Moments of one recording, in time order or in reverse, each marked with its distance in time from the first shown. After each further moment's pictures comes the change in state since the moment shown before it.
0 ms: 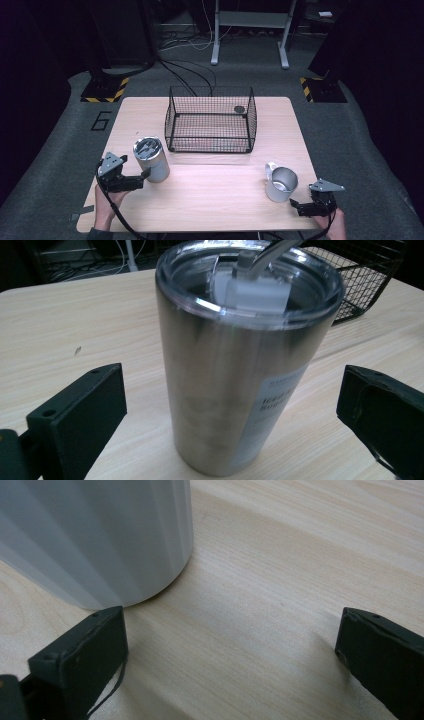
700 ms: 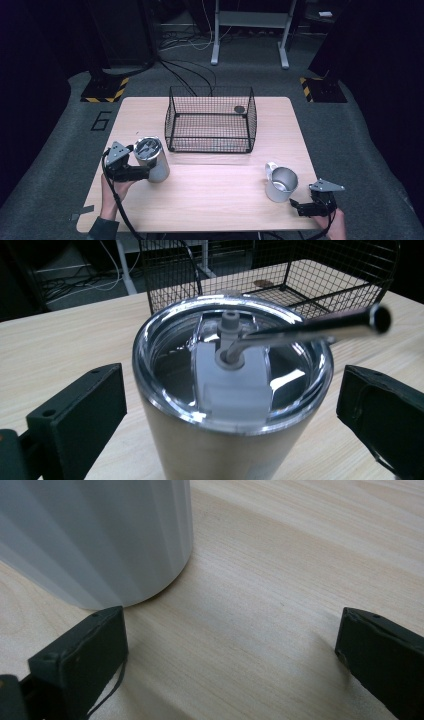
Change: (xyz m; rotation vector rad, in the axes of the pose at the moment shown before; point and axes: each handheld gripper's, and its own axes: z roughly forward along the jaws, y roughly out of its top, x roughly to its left) left arm -0.005 0.026 0.018 -0.035 -0.006 0.042; right arm 0.000 0.000 0.000 0.000 -0.001 0.000
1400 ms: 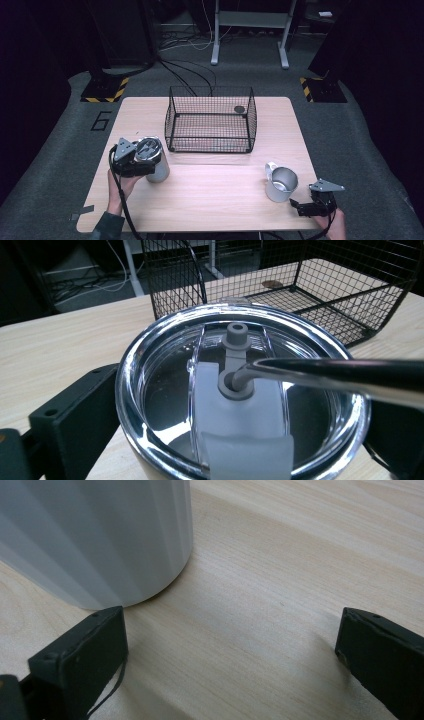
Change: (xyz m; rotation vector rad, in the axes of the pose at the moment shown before) left arm -0.002 0.002 0.018 0.009 0.036 0.011; right arm 0.000 0.000 0.000 0.000 -0.001 0.002
